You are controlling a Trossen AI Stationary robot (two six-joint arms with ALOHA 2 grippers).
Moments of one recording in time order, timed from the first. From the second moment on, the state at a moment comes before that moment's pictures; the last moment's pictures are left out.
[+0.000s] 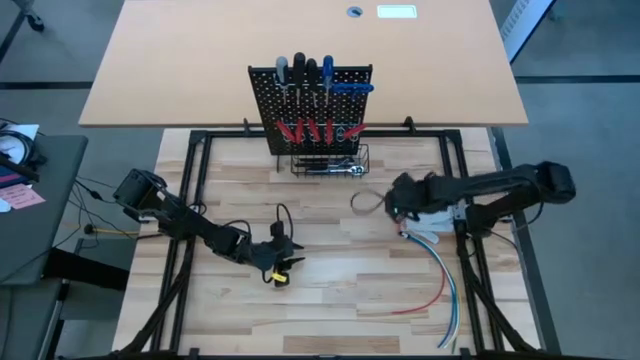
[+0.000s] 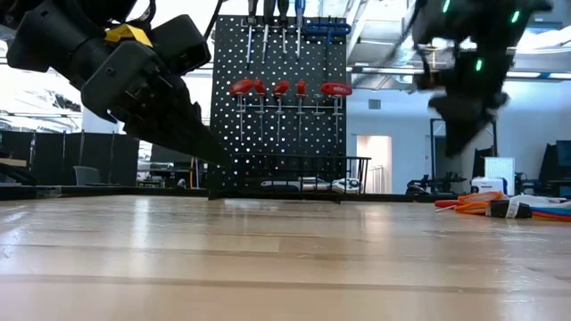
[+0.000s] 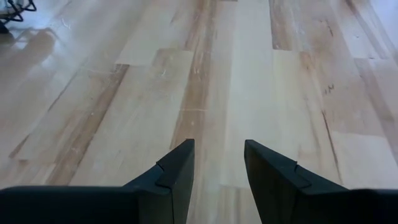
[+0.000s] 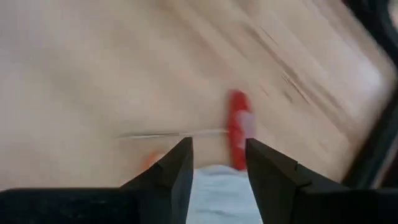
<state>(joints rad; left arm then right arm) -0.40 1.62 0.61 0.42 -0.47 -0.29 0.04 1.30 0.84 -0.97 0.52 0.74</state>
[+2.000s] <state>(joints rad) -0.18 1.78 0.64 0.57 -0.12 -0.32 0.19 1.82 0.81 0.17 0.21 0.24</state>
